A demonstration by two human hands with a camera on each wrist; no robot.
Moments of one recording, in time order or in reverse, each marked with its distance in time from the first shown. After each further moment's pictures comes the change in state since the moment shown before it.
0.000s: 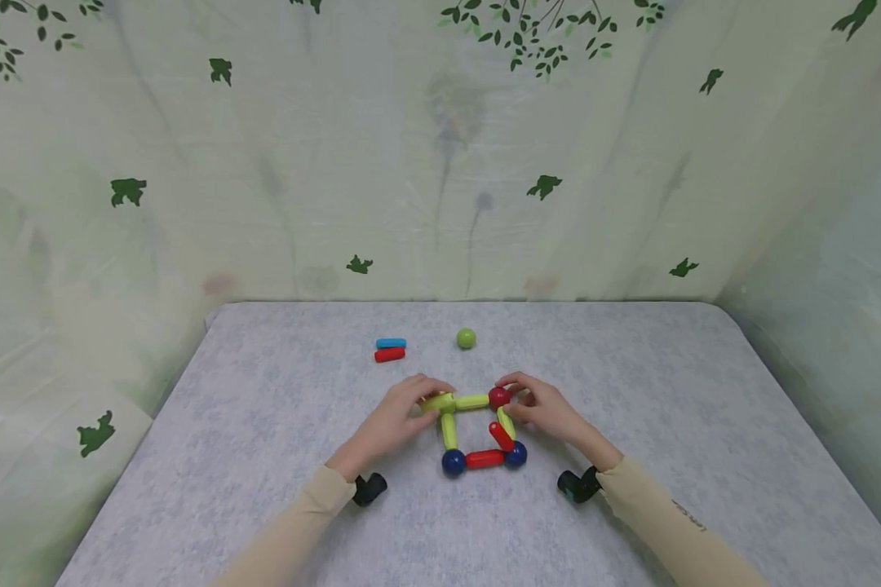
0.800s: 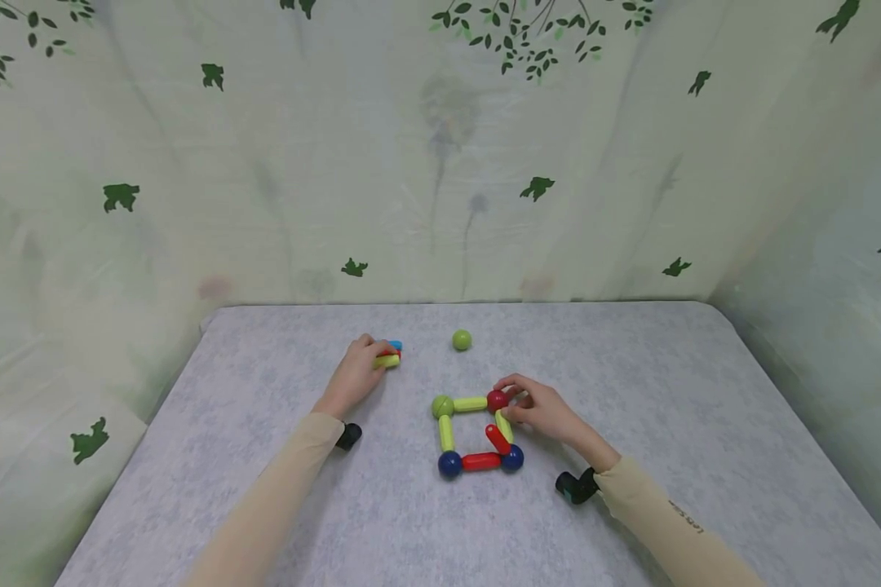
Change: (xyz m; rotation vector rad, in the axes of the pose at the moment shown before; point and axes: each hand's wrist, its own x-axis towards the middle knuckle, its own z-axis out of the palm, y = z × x) left_hand 0.030 -0.071 -0.044 0.338 0.067 -0.323; right_hand 0.000 -0.002 -0.001 -0.031 0.015 0.060
